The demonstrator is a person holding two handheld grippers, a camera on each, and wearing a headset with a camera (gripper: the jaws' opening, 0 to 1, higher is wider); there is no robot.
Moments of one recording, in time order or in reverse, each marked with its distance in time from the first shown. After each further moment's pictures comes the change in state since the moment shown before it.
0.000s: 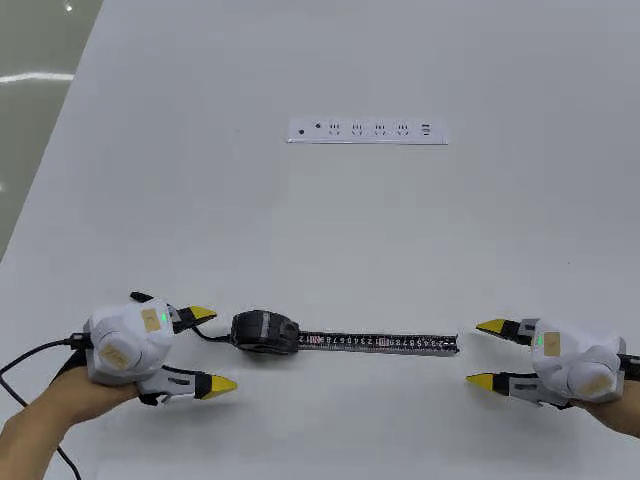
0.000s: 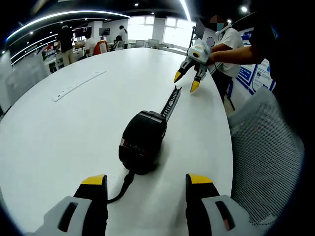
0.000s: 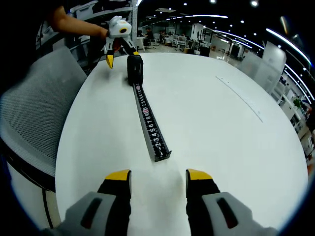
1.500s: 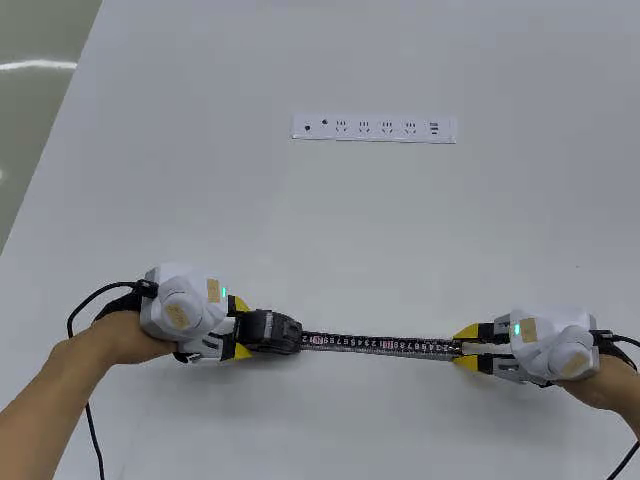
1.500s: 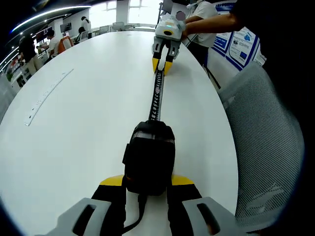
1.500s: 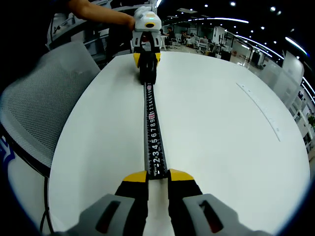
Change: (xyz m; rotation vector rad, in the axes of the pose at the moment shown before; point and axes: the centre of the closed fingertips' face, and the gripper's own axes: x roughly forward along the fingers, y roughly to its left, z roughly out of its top) left arm 0.032 0.010 0.021 0.259 0.201 -0.170; right arm 0.032 -0.003 0.018 -0.130 0.005 0.155
